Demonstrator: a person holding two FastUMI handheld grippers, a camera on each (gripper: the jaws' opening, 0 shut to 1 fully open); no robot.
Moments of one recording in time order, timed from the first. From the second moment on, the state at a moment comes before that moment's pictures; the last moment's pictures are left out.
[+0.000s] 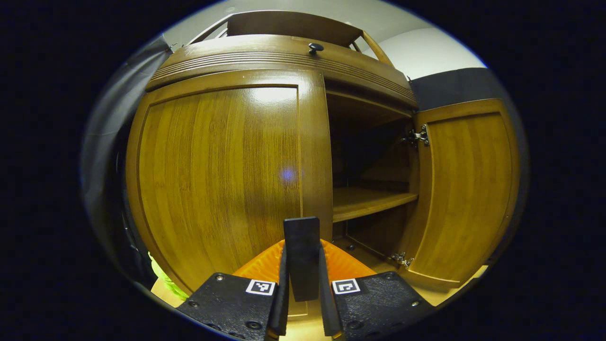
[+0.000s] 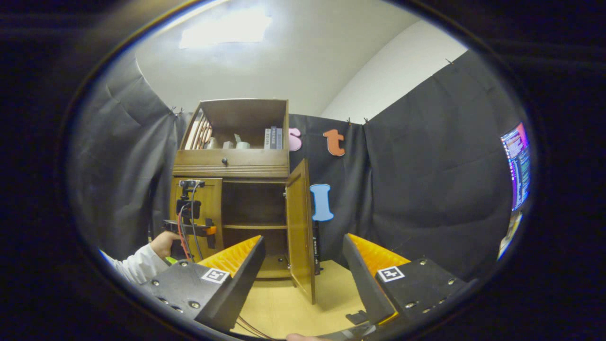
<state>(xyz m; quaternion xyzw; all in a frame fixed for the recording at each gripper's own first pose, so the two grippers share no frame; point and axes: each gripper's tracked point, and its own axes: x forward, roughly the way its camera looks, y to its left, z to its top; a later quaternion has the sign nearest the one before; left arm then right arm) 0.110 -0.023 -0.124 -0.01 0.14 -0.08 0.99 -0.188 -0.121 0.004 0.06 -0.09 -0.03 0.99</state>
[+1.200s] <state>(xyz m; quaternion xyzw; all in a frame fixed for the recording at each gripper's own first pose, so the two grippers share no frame) -0.027 0.030 -0.081 -0.02 0.11 -0.14 0.98 -0.116 -0.034 -0.030 0.03 -0.02 0.06 1.00</state>
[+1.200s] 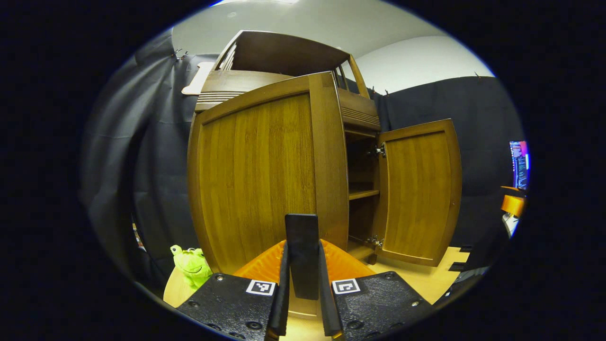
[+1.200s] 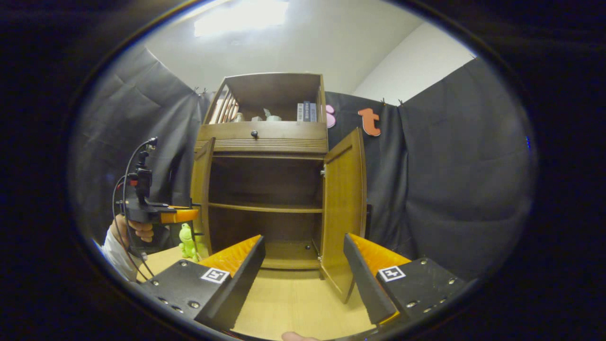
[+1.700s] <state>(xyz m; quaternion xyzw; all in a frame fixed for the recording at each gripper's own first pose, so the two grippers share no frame) -0.056 0.069 -0.069 0.00 0.10 -0.11 0.99 -0.109 -0.025 -0.034 0.05 -0.02 0.07 1.00</state>
